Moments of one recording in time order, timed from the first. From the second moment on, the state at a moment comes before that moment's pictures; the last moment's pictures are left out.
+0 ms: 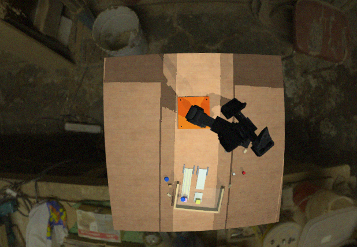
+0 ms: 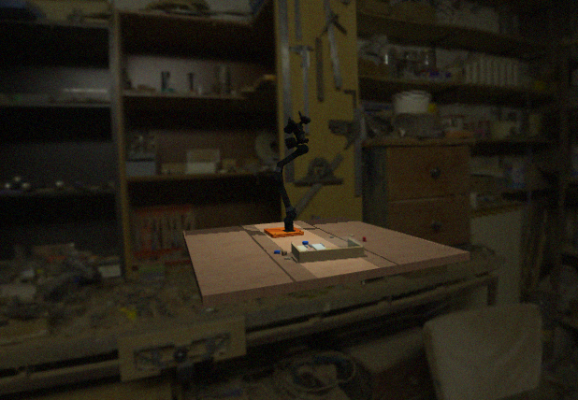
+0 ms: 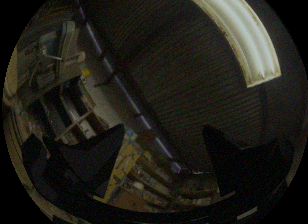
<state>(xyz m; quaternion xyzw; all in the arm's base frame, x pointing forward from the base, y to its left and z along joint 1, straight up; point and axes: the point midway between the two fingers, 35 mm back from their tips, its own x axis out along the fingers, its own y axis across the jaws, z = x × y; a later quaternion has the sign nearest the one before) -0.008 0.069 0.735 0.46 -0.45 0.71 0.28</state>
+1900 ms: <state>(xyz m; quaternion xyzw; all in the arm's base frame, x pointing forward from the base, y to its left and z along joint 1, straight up) 0.318 -0.019 0.220 0.03 0.27 -0.03 0.96</state>
